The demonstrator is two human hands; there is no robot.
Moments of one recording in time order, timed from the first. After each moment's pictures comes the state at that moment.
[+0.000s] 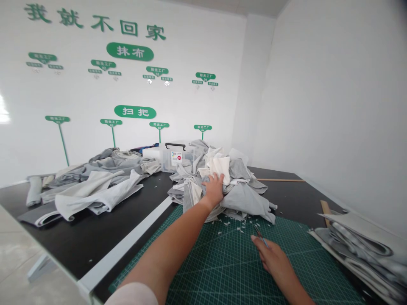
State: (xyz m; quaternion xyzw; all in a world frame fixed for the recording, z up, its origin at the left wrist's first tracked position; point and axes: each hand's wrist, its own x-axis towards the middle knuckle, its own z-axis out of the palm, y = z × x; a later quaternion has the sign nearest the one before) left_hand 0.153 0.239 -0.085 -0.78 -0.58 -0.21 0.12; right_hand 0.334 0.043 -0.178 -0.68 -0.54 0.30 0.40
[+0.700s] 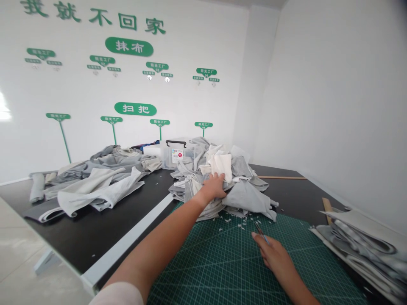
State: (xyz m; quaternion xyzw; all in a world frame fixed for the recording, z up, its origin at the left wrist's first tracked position) left_hand 0.127 0.213 -0.048 -0.83 -0.54 -0.13 0.01; right_hand 0.336 0.046 -0.183 -0.68 -0.54 0.30 0.39
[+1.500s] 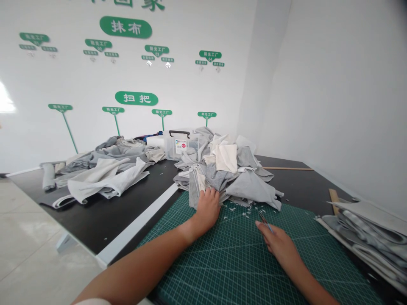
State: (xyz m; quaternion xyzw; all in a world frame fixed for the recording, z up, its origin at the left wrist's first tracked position) left_hand 0.087 0.128 -0.137 -0.82 -0.52 -0.18 0.14; right_hand 0.333 0.044 -0.180 -0.69 -0.55 0.29 0.38
